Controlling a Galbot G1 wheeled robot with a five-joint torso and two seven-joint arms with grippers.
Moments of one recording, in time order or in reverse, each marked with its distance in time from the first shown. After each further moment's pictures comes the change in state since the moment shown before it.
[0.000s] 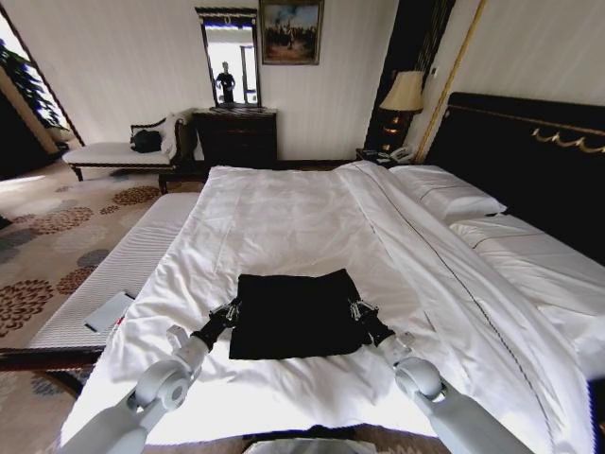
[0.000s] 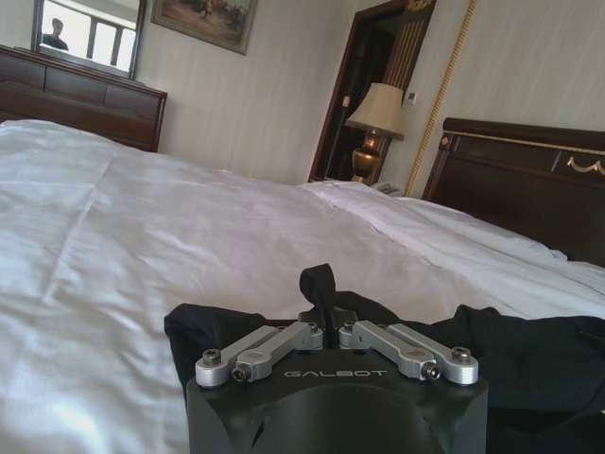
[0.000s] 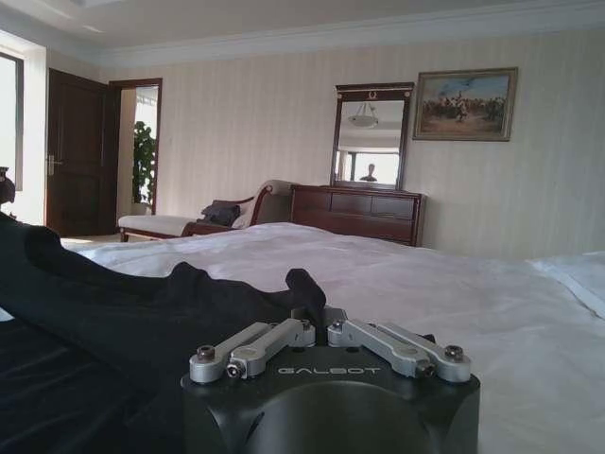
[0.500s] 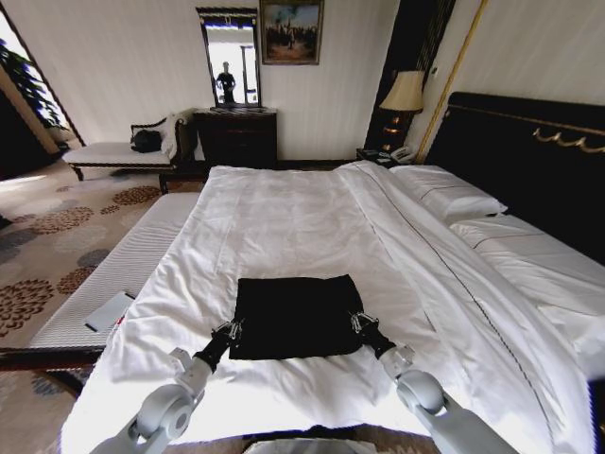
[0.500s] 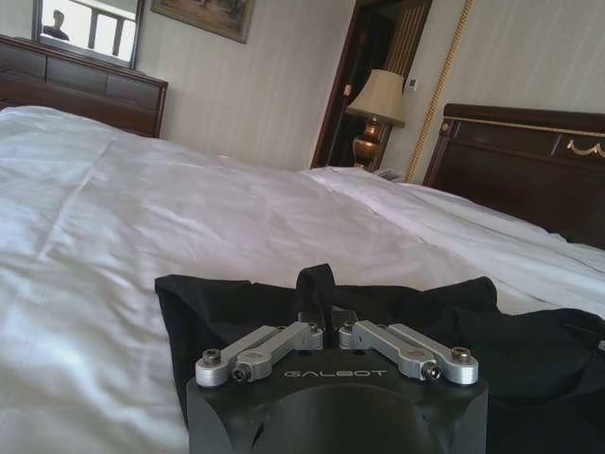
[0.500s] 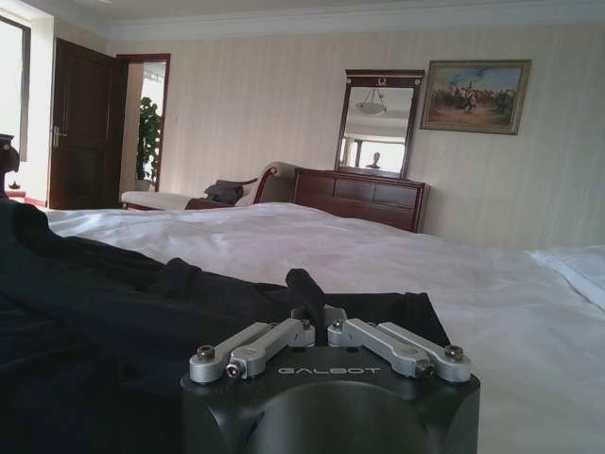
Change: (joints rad) left arm 0.070 -0.067 0.024 0.000 0.105 -0.028 0.000; right arm -0.033 0.013 0.018 -0.059 -0.066 0.044 -0.021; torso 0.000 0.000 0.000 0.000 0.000
